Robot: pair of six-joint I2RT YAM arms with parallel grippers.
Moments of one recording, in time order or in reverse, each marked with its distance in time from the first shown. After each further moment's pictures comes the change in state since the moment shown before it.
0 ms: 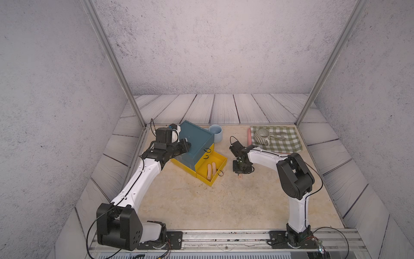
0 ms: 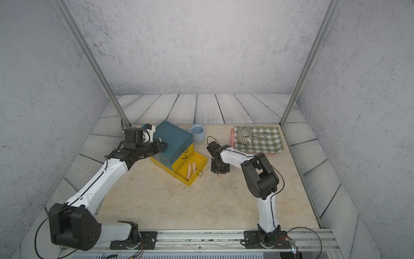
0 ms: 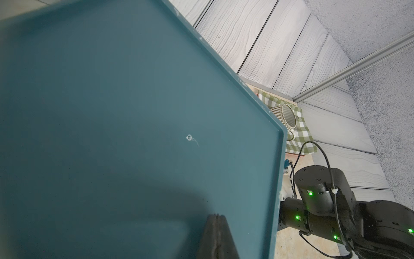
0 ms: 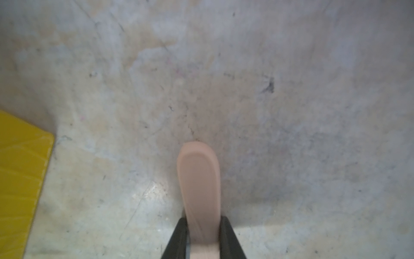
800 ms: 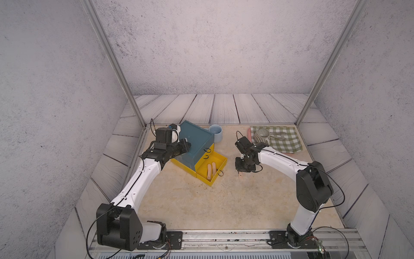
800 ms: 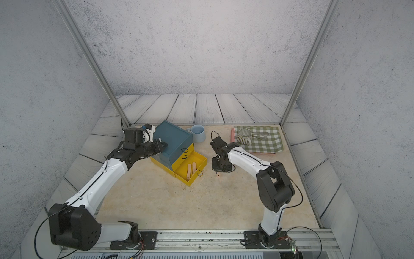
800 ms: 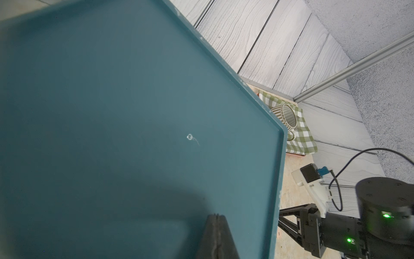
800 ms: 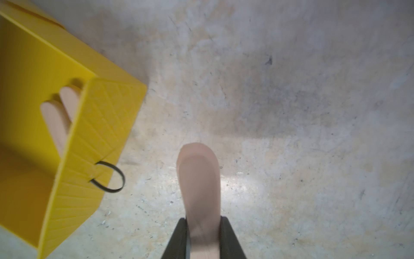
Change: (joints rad) left arm 0.000 -0.002 0.000 -0.003 -0.003 0.000; right arm 0.009 -0.232 -0.019 -0.071 -0.149 -0.011
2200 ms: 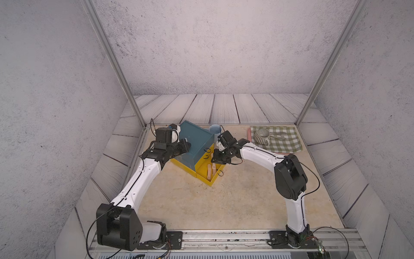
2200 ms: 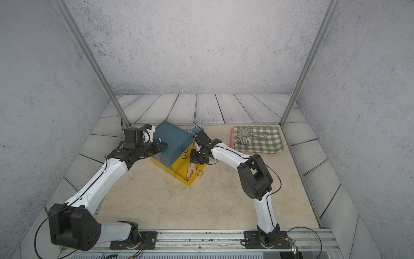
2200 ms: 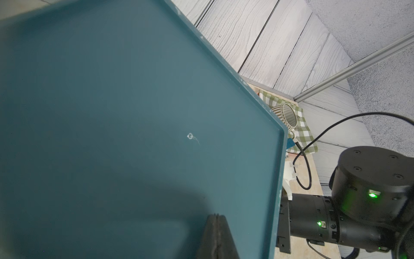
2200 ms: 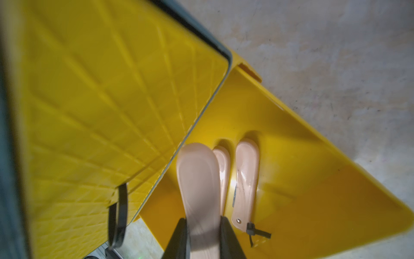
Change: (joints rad) left arm 0.000 0.000 0.003 -0.006 0.000 0.000; right arm 0.102 0.286 0.288 0.244 -0.269 0.117
